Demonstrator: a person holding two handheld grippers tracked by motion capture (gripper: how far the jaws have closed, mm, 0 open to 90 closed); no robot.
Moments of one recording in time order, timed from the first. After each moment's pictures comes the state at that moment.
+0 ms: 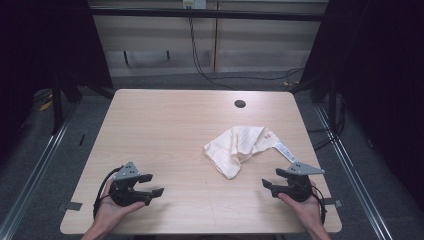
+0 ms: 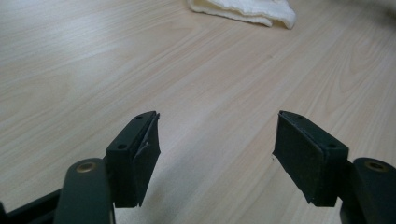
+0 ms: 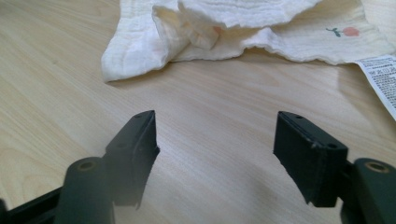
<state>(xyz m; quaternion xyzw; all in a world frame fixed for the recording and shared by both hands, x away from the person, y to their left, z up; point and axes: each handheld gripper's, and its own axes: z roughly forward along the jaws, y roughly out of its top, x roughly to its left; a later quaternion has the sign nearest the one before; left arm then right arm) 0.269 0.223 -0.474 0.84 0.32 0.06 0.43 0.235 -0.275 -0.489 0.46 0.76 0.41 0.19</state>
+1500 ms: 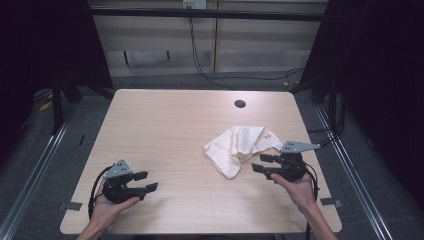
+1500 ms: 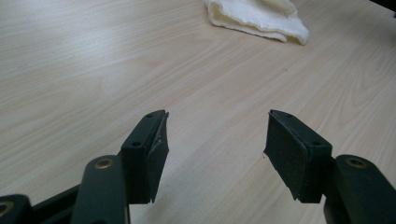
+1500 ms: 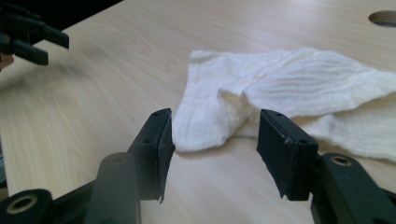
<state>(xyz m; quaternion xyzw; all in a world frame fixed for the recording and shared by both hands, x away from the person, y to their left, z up) 0.274 0.239 -0.474 0.82 0.34 0.08 0.46 0.273 -0.256 -0.437 0.39 0.78 0.47 0.11</state>
